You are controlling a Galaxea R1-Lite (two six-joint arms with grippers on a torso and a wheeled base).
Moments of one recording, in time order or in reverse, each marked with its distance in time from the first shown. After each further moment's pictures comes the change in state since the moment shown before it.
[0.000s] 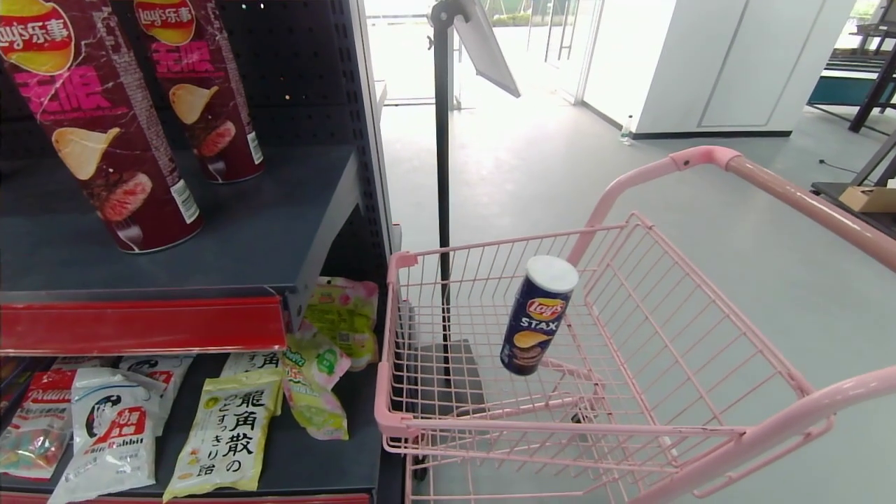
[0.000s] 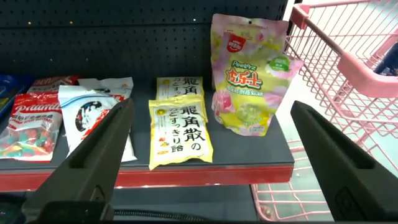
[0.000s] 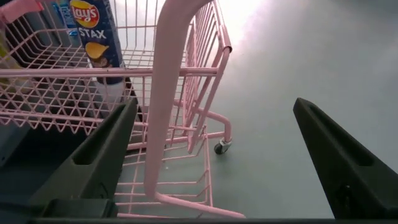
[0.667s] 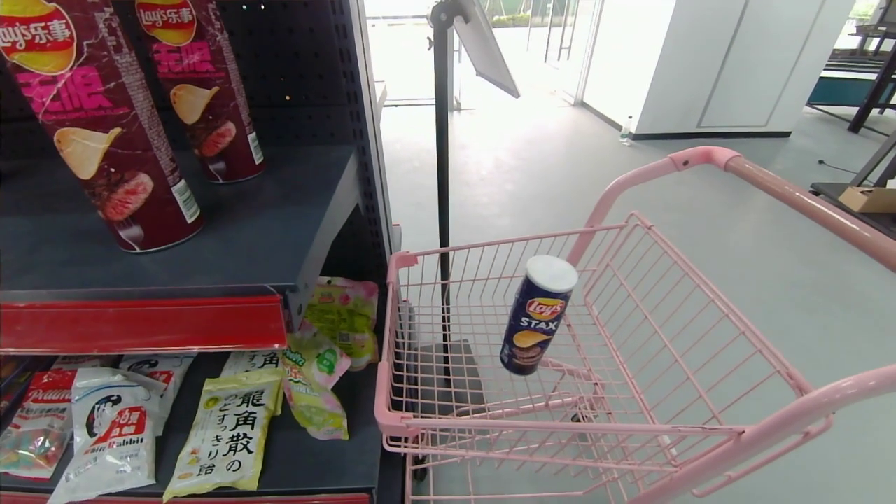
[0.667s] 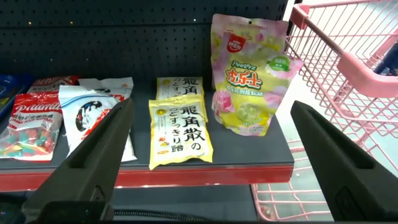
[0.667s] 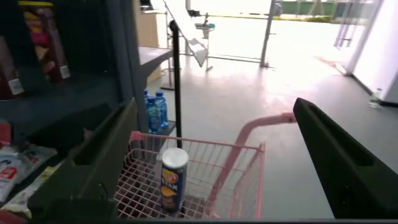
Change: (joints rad) left arm 0.000 0.000 0.000 0.000 0.000 0.000; right arm 0.066 0.666 -0.938 -0.031 0.270 -0.002
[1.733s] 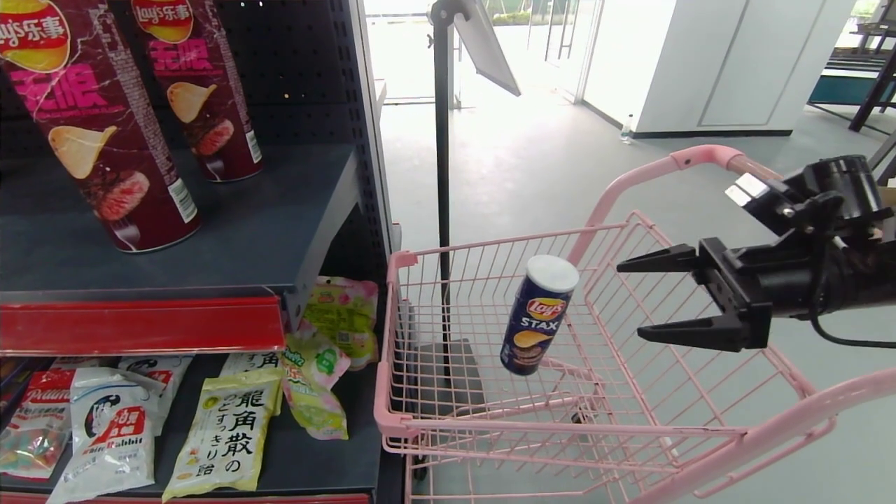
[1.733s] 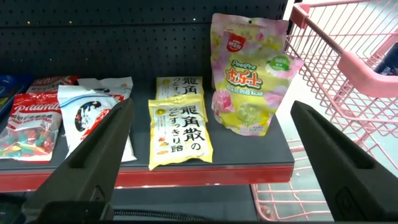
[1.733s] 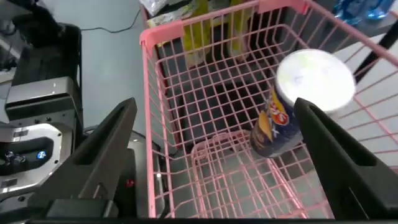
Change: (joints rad) left arm 0.000 0.000 0.000 0.000 0.000 0.000; right arm 0.035 1.007 -0.171 0.251 0.797 -0.758
